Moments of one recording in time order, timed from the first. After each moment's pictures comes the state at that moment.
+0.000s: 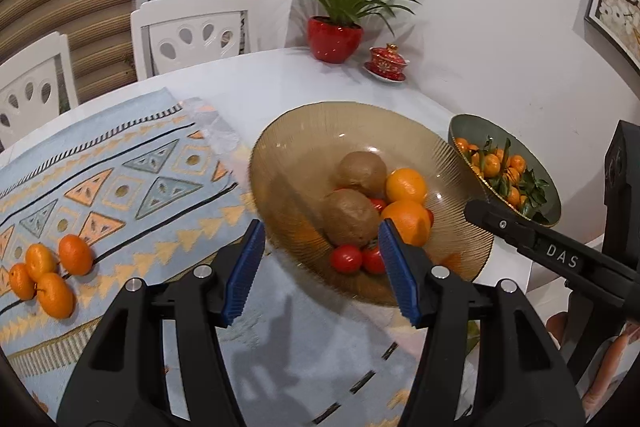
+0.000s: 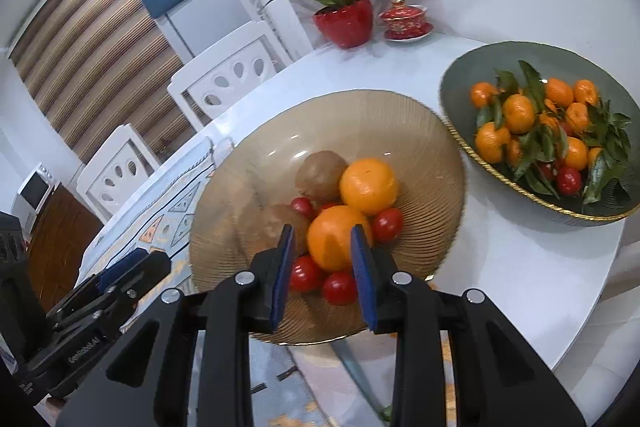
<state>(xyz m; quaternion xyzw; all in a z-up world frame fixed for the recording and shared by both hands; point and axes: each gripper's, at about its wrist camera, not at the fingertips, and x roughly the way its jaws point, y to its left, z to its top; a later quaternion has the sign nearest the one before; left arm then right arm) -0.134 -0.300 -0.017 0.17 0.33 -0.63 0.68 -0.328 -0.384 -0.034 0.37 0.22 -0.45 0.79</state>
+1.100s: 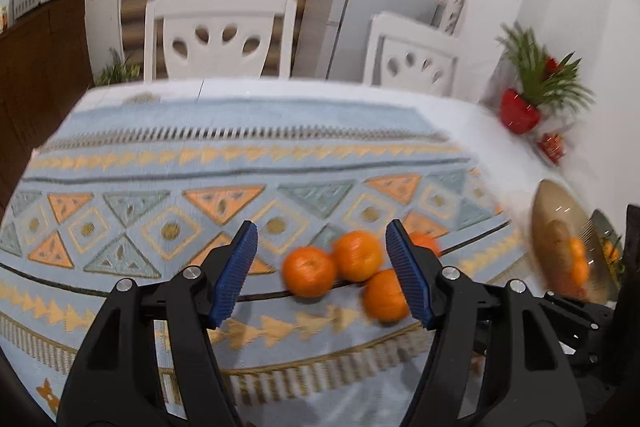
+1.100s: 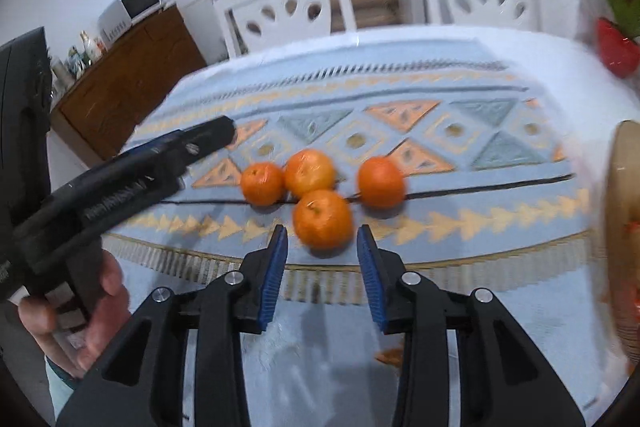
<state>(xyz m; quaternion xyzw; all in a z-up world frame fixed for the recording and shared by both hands) 0.125 -0.163 -0.041 0.09 0.37 -0.45 0.81 -0.007 -0.259 -0.060 0.23 0.40 -0.19 0.87</state>
